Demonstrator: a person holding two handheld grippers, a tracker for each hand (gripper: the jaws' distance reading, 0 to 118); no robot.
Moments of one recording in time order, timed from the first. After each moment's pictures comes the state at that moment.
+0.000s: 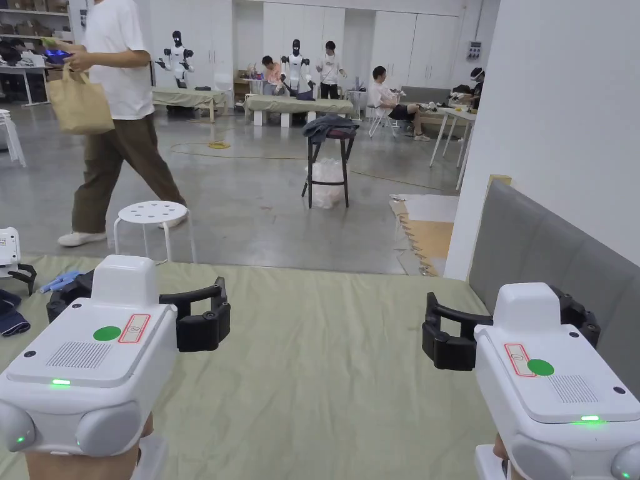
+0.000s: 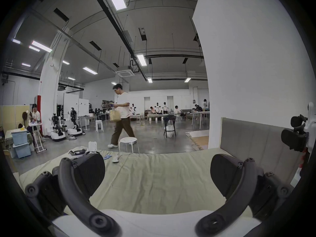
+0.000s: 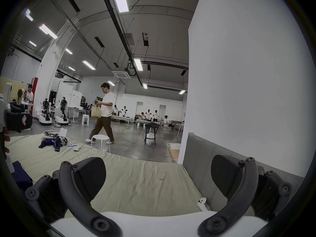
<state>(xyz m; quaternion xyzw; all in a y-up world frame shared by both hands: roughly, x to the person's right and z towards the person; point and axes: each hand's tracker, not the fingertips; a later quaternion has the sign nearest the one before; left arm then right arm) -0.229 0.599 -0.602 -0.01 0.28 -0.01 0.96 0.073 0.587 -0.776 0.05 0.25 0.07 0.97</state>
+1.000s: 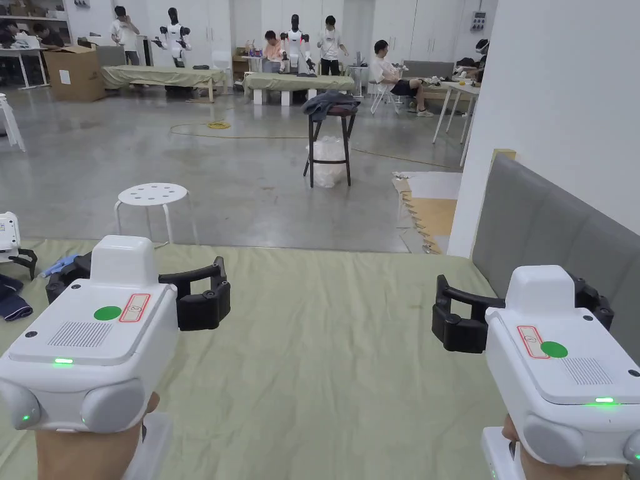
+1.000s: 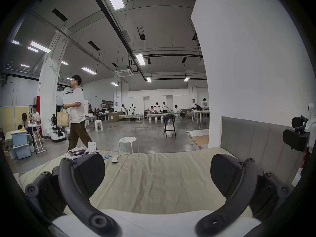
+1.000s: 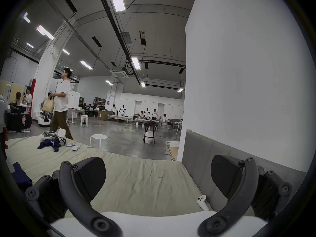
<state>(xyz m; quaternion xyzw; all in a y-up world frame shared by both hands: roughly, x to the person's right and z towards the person) -0.228 0.596 -0.614 -0.02 0.29 -0.01 0.96 0.080 0.575 -0.792 0.04 0.24 0.05 0.97</state>
